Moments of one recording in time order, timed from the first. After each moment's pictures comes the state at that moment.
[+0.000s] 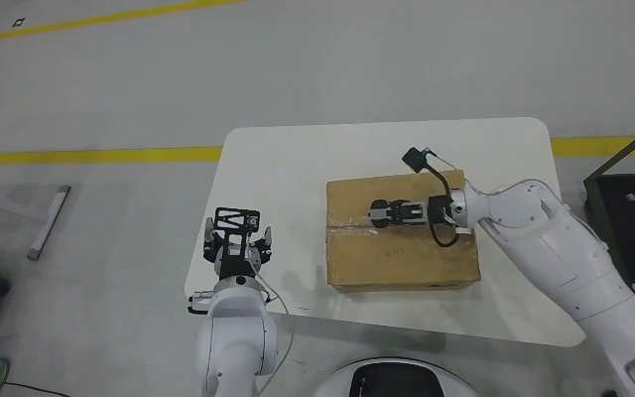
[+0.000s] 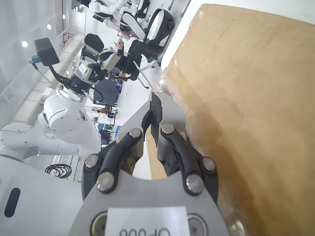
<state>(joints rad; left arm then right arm) 1.41 -1.45 -1.33 -2.20 2.05 0.04 -0.90 -0.73 -1.09 1.00 -1.27 0.20 -0.31 1.04</state>
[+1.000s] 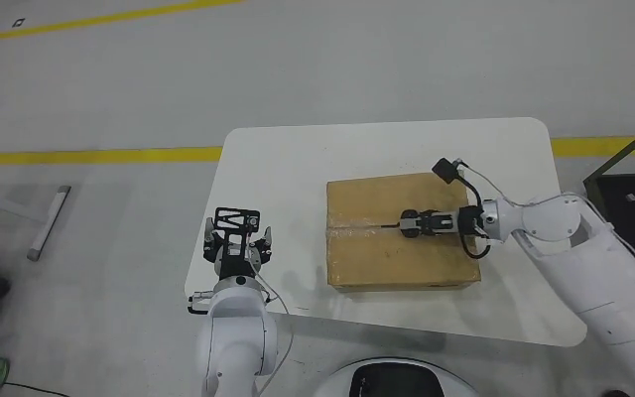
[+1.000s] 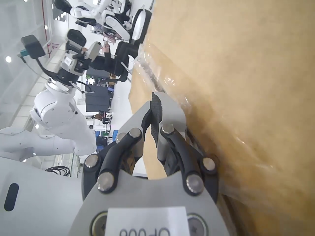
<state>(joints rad) 1.41 -1.45 -1.33 -2.20 2.05 0.04 -0.90 -0.89 -1.03 1.17 -1.39 0.13 -0.22 1.11</state>
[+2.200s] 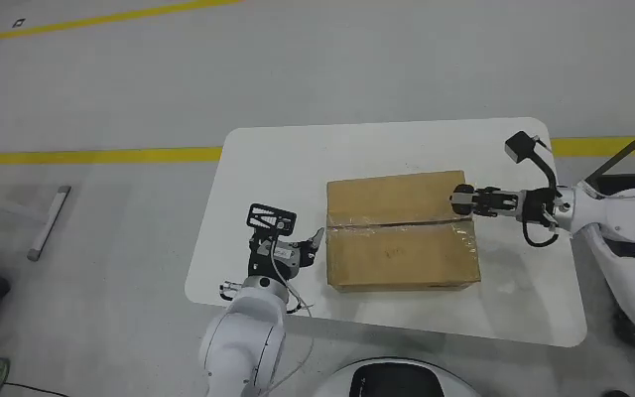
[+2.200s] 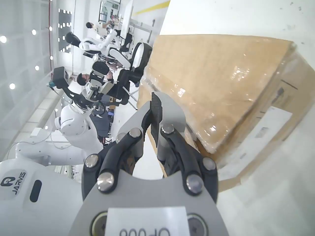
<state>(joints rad) 1.40 -1.46 -1.28 -2.22 1.69 -0.09 -0.81 -1.04 -0.94 1.49 -1.53 0.16 -0.15 1.16</state>
